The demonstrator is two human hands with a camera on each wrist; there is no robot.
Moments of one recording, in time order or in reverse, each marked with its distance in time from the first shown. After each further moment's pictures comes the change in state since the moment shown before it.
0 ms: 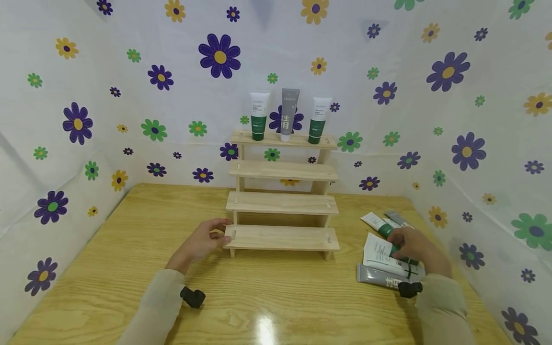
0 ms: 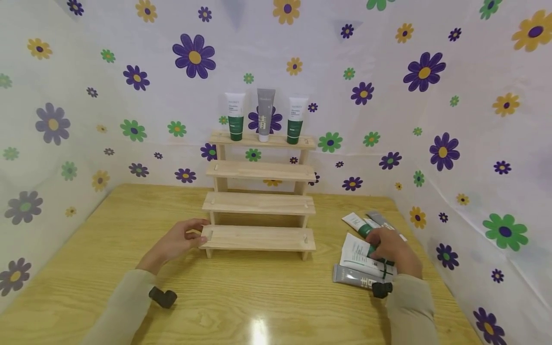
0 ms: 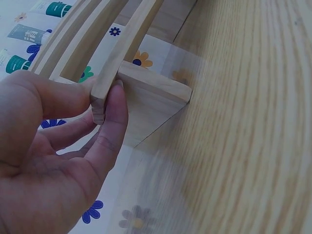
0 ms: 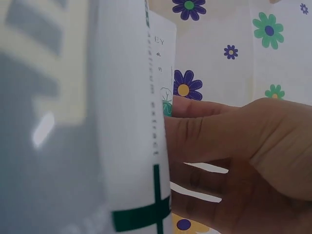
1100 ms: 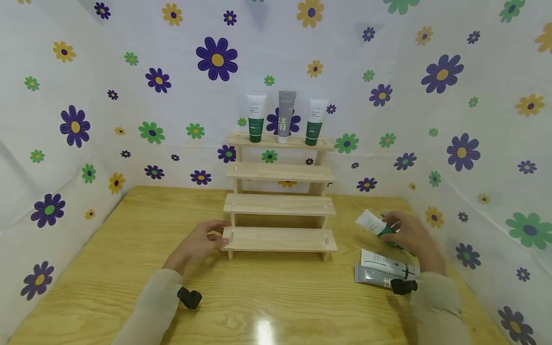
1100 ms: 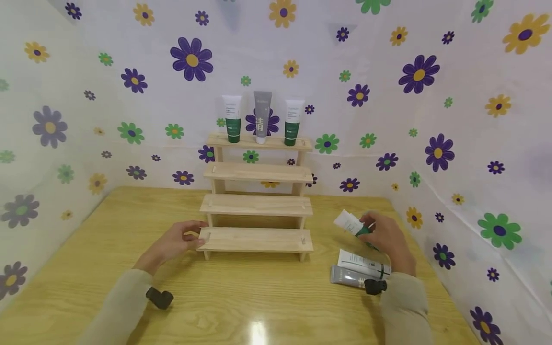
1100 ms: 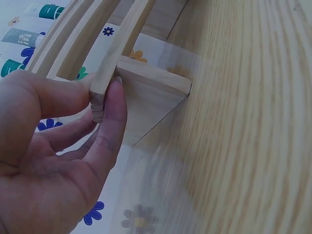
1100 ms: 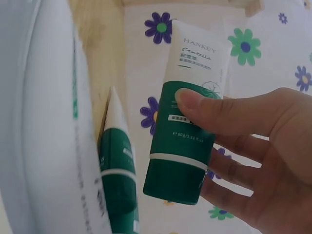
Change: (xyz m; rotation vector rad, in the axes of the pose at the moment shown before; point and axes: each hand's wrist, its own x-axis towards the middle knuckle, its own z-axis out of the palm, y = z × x) left_hand 0.000 0.002 -0.004 0.000 -0.030 0.012; right_hand 0.002 -0.022 -0.004 0.049 0.309 -0.045
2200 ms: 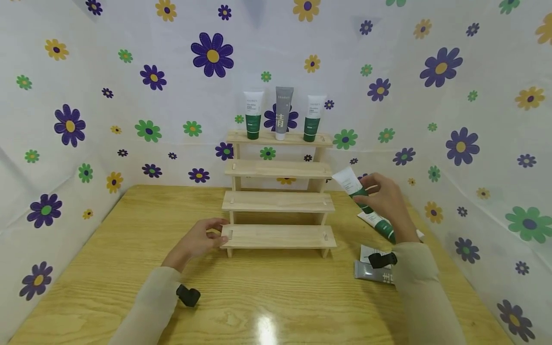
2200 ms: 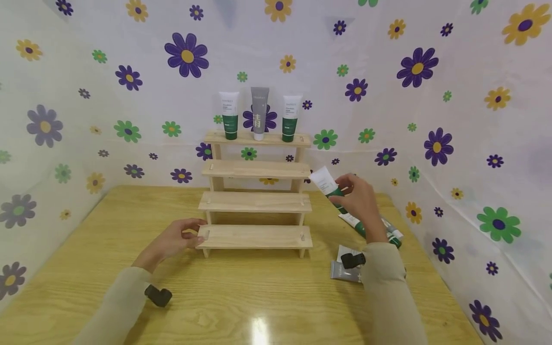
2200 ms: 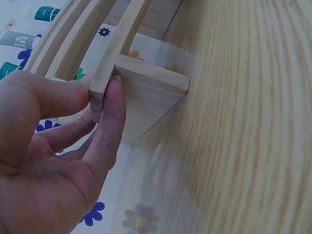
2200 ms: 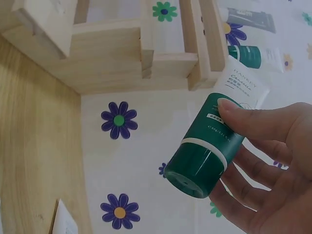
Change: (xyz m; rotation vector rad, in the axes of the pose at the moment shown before) left_hand 0.002 0.003 0.000 0.022 -0.007 -0.037; right_hand 0.043 -0.084 -0.012 0.190 0.195 0.021
